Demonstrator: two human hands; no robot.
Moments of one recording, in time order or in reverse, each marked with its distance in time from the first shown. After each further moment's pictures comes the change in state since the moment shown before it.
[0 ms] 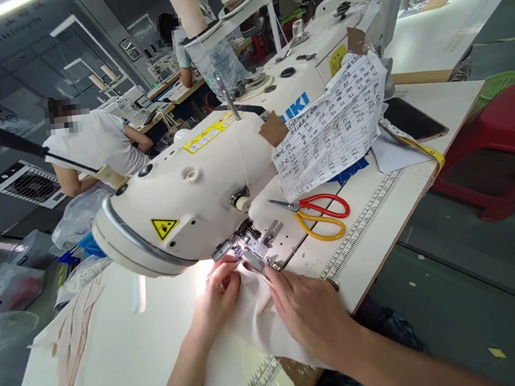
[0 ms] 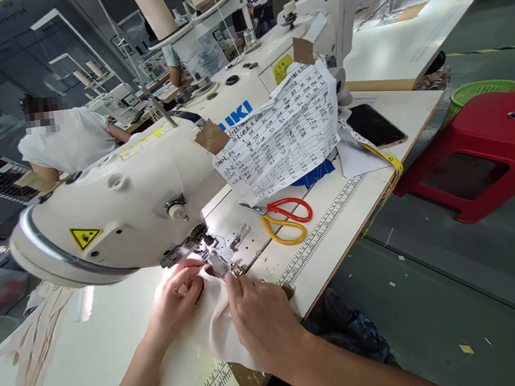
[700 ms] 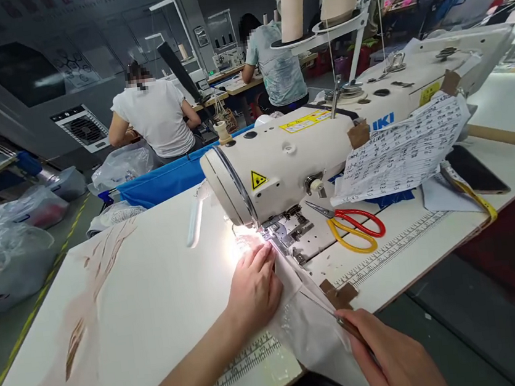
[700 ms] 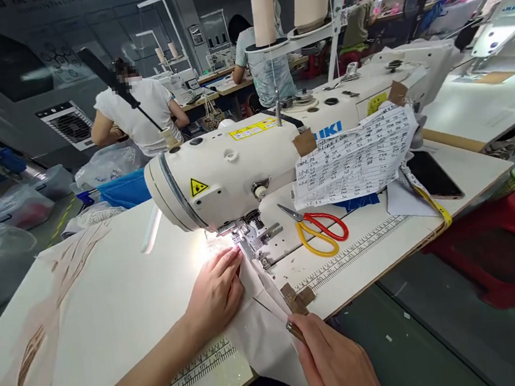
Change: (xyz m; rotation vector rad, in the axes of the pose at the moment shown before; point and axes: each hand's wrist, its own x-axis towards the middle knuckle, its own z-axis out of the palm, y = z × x) left_hand -0.039 0.027 0.021 0.361 0.117 0.215; right_hand -0.069 0.031 -0.039 0.114 0.013 -0.195
